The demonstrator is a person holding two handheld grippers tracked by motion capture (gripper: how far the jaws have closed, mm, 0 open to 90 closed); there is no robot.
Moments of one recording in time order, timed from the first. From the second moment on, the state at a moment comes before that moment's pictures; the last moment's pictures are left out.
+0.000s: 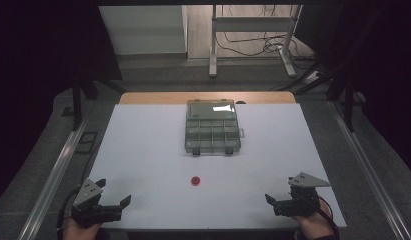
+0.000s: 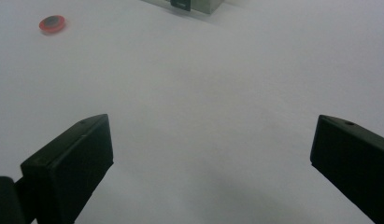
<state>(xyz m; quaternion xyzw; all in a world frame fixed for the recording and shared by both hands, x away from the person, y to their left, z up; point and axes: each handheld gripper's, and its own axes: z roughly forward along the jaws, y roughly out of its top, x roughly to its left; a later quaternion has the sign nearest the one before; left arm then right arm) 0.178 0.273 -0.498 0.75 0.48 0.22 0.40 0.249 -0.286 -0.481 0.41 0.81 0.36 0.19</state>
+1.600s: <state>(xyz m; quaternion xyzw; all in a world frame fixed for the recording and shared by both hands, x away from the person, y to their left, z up) 0.178 0.270 -0.498 0.76 0.47 0.22 0.39 0.273 -0.248 -0.475 0.35 0.84 0.37 0.15</state>
